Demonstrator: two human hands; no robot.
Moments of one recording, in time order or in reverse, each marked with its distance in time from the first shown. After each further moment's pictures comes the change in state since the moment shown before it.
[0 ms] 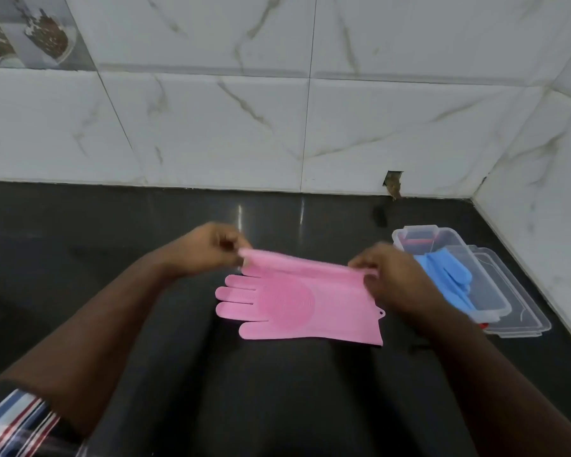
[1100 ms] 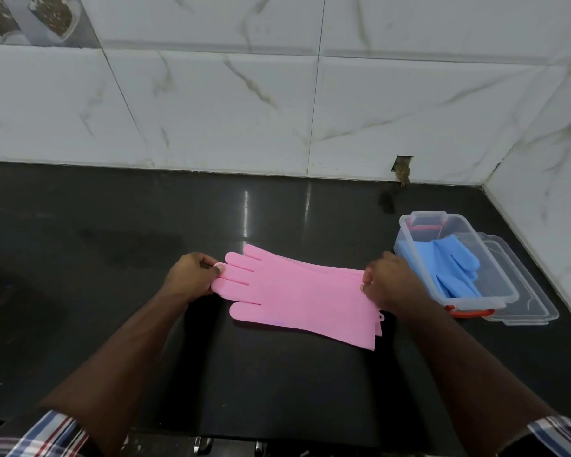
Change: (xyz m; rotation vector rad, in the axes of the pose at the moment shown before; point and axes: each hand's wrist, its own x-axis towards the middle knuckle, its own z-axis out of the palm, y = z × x) left_hand -0.024 -0.079 0.060 -0.186 0.485 -0.541; right_hand 0.023 0.034 0.061 -0.385 -0.216 0.270
